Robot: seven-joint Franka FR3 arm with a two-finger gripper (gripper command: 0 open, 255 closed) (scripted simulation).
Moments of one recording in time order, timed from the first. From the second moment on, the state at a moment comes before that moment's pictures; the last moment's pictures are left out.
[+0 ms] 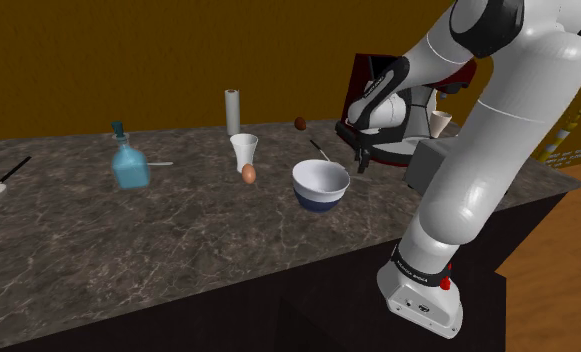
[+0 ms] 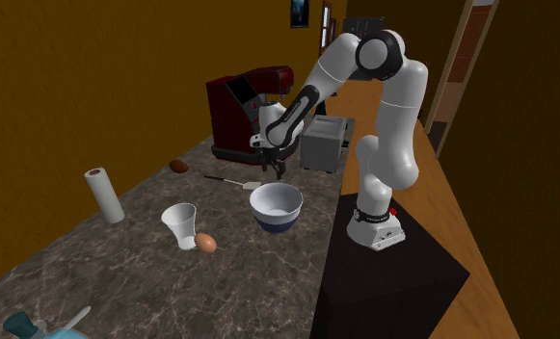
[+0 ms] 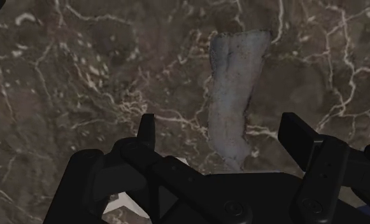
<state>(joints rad) -0.01 -0.04 -0.78 -2.56 -0.13 2.54 -1.27</state>
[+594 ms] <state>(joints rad) 0.00 0.03 -0.78 -2.57 -0.05 2.60 -1.33</state>
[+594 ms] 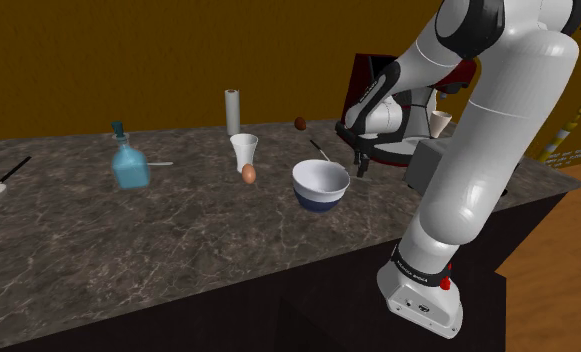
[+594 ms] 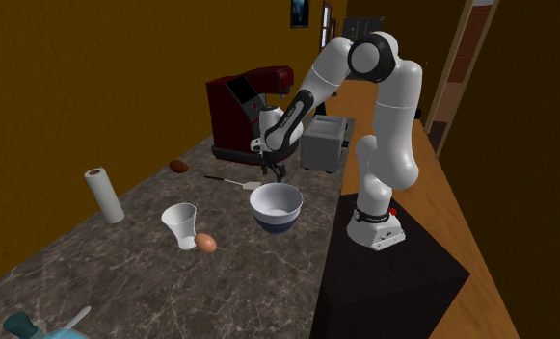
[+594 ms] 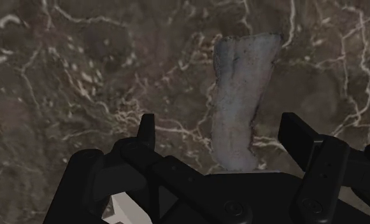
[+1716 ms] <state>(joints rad) 0.02 -0.06 -0.76 -2.58 -0.08 2.54 -1.42</state>
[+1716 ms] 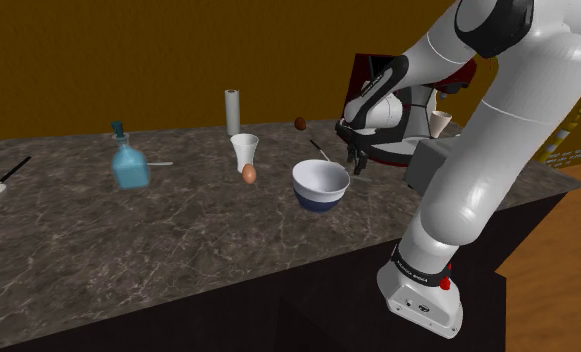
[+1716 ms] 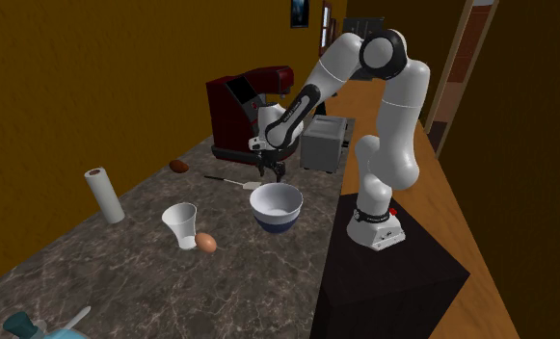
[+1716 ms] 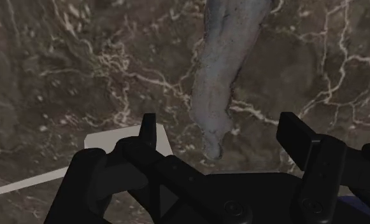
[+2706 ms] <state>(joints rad) 0.04 0.06 -0.75 -2.60 0.09 2.64 -1.55</state>
